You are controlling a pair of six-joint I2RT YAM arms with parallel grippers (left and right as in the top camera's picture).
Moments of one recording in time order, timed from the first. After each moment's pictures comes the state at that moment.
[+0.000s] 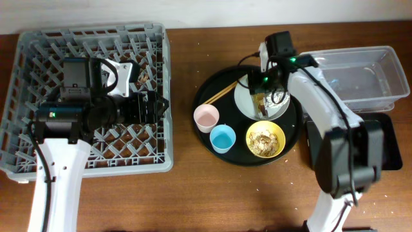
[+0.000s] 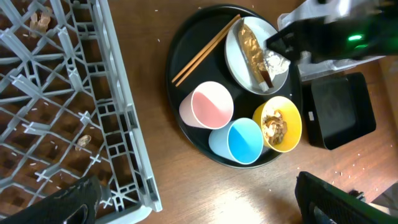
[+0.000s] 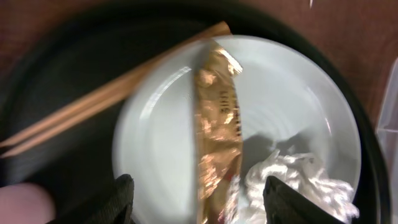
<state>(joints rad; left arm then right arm) -0.05 1.37 1.48 -1.10 0.48 -0.07 0.18 2.01 1.59 -0.76 -0.07 0.08</state>
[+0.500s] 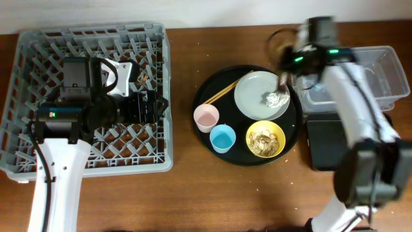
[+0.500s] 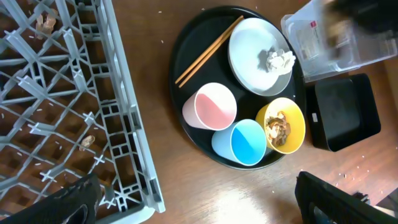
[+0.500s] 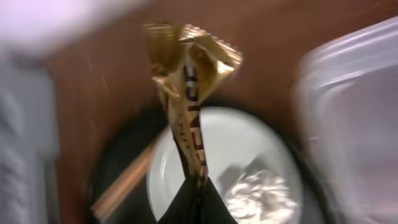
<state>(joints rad) -0.05 1.37 1.48 -1.11 0.47 -0.07 -0.05 1.86 1.66 -0.73 -0.24 0.38</state>
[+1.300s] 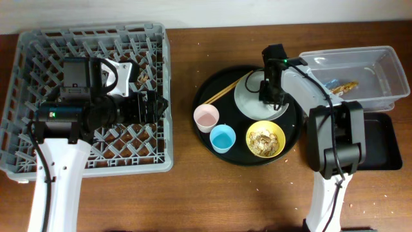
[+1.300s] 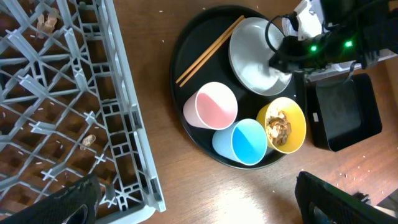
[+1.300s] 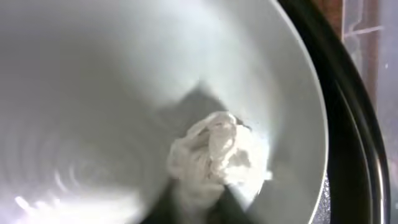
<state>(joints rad) -0.05 1.37 1.48 -1.11 0.46 -0.07 0.14 2.18 1.63 -0.86 0.13 0.32</state>
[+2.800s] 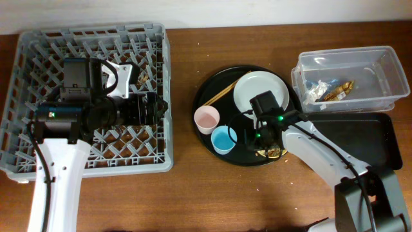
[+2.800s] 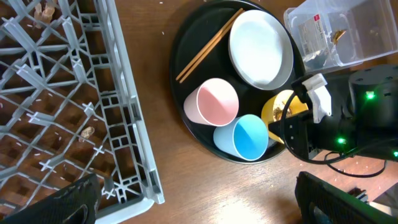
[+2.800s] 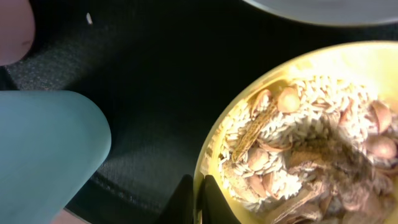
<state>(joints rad) -0.05 1.37 1.49 -1.14 0.46 -0.07 0.36 1.62 0.97 -0.69 -0.09 0.31</state>
